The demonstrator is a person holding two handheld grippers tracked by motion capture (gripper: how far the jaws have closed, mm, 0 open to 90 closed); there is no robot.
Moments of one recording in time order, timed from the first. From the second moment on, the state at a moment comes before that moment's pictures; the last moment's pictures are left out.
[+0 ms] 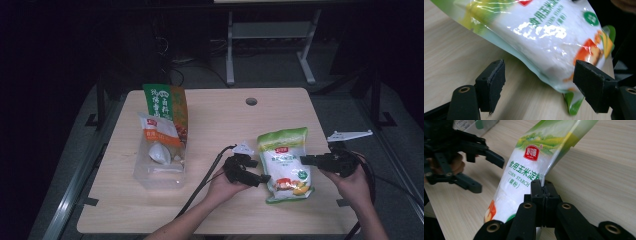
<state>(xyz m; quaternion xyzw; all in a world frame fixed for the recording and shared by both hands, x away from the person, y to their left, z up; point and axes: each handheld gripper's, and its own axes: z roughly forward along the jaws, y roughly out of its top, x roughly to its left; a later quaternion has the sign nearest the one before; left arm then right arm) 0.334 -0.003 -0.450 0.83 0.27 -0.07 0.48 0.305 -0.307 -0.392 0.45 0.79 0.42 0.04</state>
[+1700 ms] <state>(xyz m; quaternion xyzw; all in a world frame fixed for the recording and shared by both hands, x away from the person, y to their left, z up) 0.322 -0.003 -0.418 0.85 0.19 0.05 0.48 0.311 -0.273 -0.405 0.36 0.82 0.44 0.01</state>
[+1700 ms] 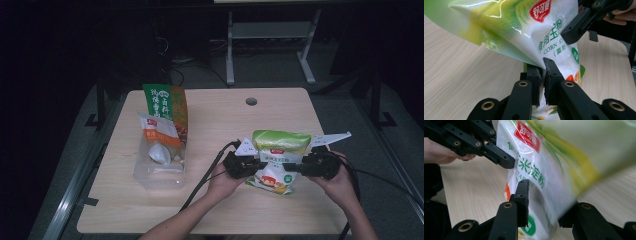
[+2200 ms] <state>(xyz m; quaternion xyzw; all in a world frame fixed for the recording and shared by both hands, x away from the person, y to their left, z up) 0.321 0.011 -0.416 0.85 0.21 0.05 0.48 0.308 -0.262 -0.404 0.37 0.83 0.42 0.02</state>
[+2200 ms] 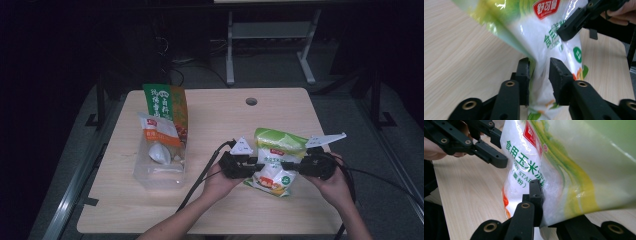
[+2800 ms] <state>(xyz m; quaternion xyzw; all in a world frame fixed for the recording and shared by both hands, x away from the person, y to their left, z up) 0.305 0.044 -0.419 0.86 0.20 0.06 0.47 0.303 -0.253 -0.391 0.37 0.82 0.43 0.04</state>
